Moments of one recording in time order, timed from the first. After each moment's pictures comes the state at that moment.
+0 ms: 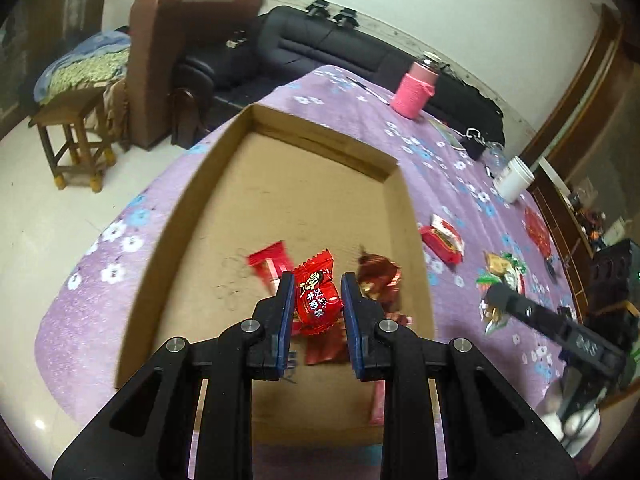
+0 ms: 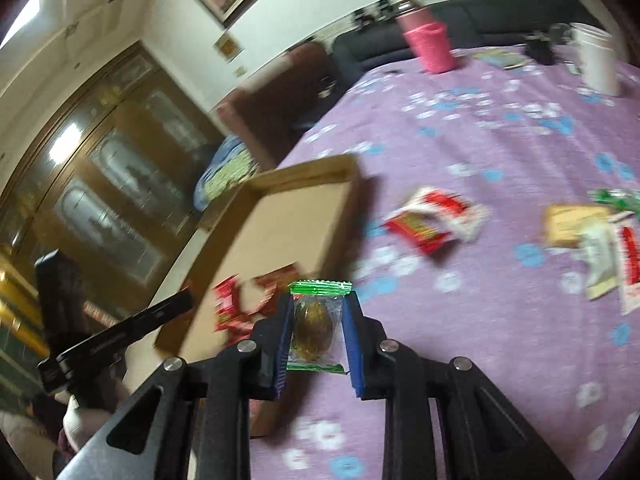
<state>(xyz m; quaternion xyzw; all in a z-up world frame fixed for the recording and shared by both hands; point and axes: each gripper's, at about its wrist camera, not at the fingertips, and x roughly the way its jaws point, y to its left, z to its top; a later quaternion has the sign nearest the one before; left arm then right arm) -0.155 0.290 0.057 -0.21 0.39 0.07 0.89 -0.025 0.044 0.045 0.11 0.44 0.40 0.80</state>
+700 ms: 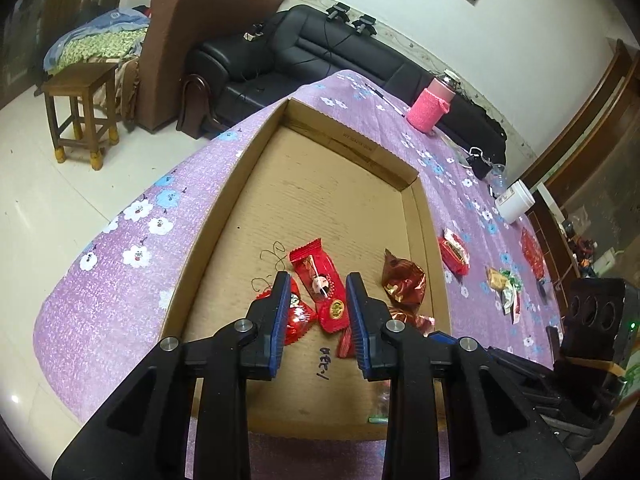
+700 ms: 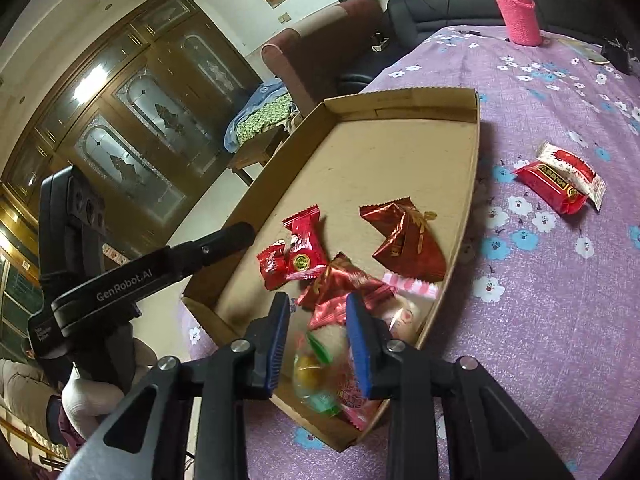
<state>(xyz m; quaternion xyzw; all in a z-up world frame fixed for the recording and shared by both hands) -0.169 0.319 0.048 -0.26 0.38 0.07 0.88 -0.063 0.125 0.026 0.04 0.47 0.45 0.76</state>
